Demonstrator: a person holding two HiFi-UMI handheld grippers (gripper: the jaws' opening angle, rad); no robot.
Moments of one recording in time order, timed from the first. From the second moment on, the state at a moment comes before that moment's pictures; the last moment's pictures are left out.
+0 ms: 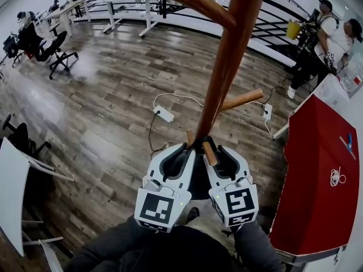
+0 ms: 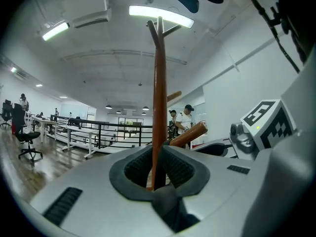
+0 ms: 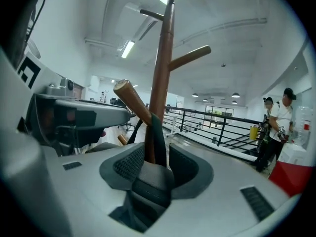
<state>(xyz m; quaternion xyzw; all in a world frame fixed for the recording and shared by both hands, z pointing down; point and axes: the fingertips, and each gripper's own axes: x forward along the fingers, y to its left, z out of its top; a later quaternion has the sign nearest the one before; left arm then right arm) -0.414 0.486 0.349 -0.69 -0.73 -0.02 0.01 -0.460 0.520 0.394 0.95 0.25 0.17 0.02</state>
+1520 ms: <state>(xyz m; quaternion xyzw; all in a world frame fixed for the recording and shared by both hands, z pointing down) -0.421 0.516 0.372 -0.70 -0.71 -0.05 0.09 -0.433 0.538 0.398 0.97 0.09 0.22 0.09</state>
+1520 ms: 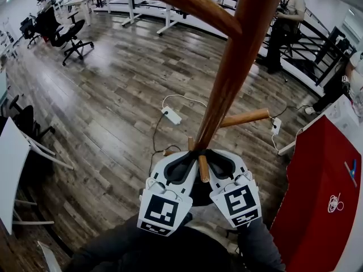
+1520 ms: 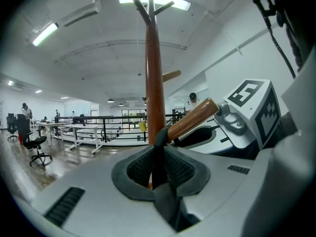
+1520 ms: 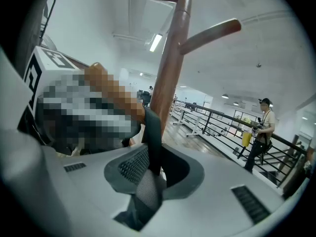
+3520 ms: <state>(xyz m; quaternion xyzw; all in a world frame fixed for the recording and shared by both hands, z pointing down) -0.430 0.395 0.345 -0.77 -0.63 -0.06 0.06 -0.444 0.422 0.361 0.98 0.01 0.15 0.11</state>
